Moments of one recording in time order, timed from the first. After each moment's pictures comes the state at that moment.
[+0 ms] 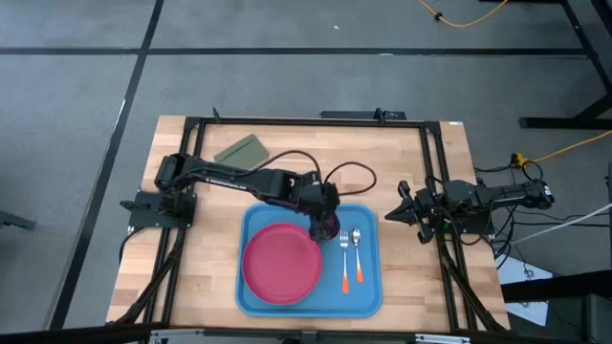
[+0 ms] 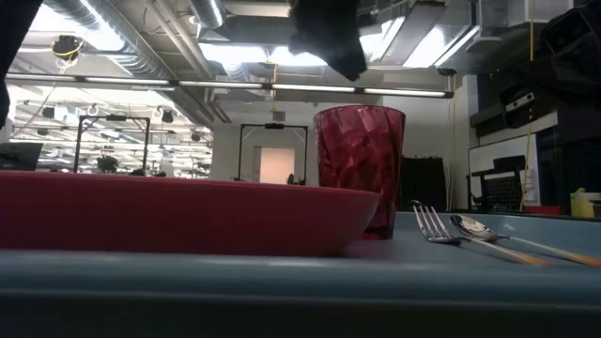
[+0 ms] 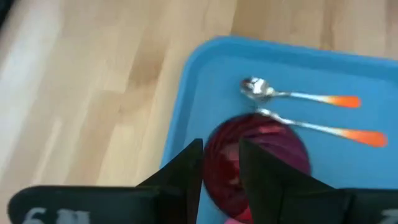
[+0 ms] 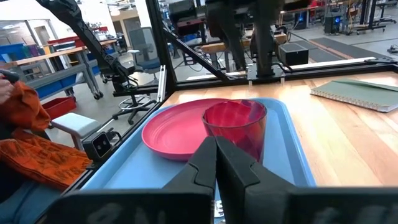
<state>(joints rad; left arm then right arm) -0.12 1.93 1.79 -0.78 -0.22 -0.28 0.15 0.07 0.02 0.02 -0.12 0.18</state>
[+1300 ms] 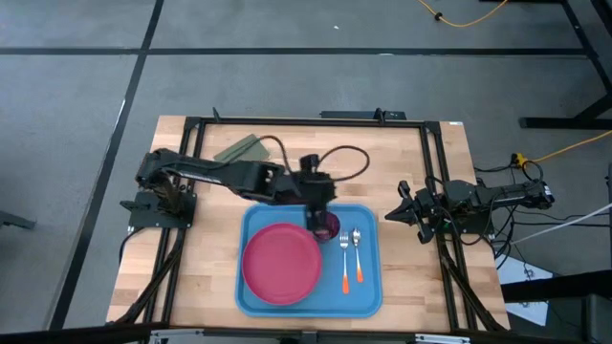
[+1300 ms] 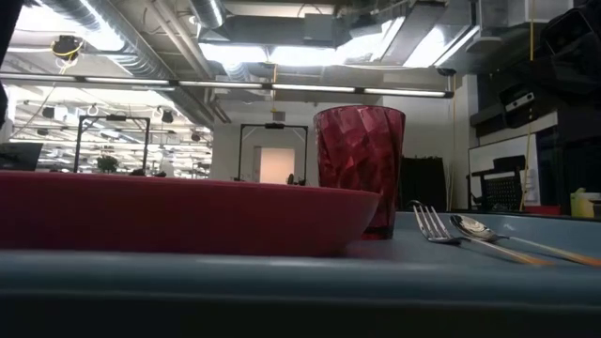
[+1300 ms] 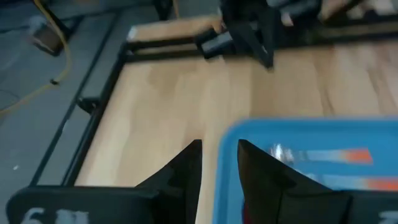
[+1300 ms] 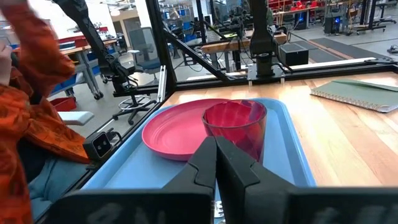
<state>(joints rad) -0.16 1.79 1.80 -0.63 -0.40 -0.01 0.15 0.07 0.02 0.02 -0.12 0.18</state>
